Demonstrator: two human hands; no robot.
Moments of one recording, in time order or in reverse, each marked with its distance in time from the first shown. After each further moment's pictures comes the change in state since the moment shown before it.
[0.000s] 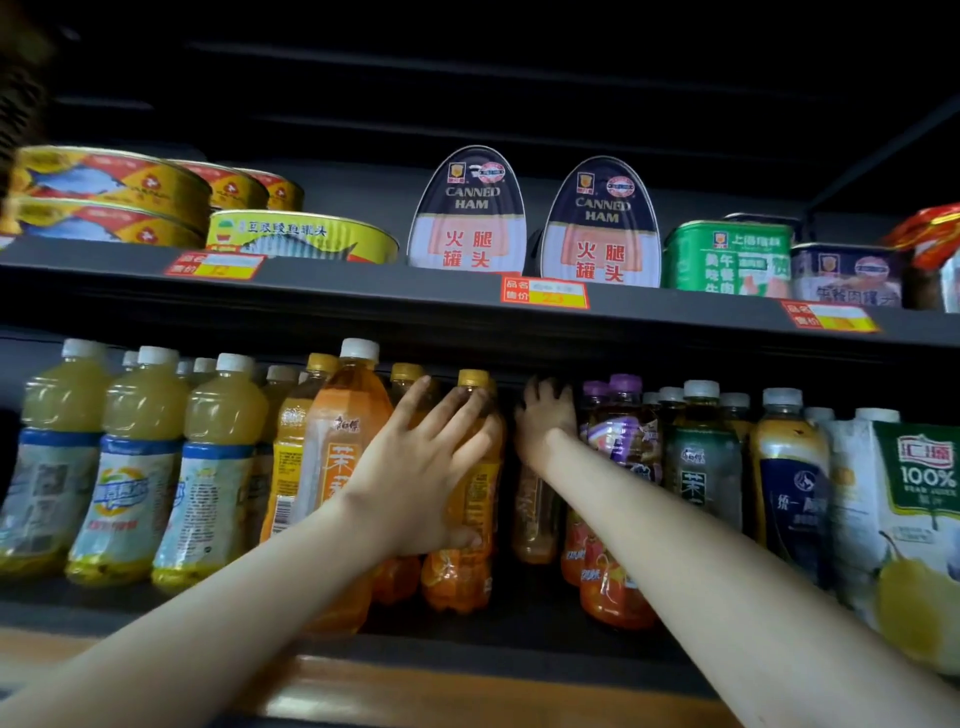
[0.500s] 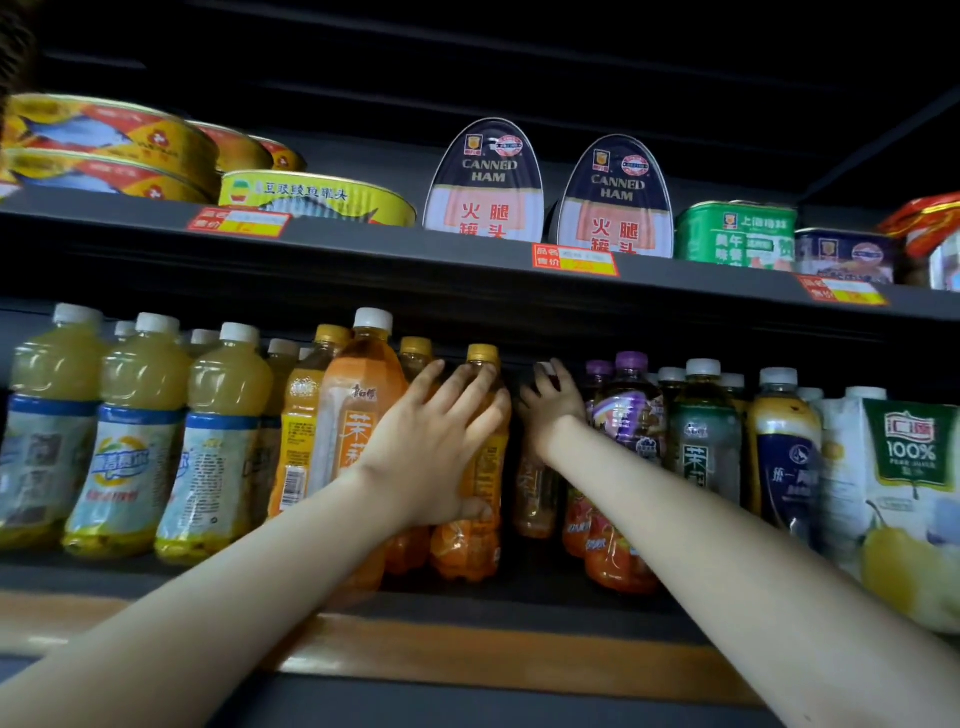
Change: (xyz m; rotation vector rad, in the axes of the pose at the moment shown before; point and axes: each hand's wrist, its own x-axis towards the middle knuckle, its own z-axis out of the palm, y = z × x) left_hand -0.005 0.002 0.004 -0.081 0.064 0.011; right_hand -0.023 -0.002 0.003 -0.191 -0.065 -0.107
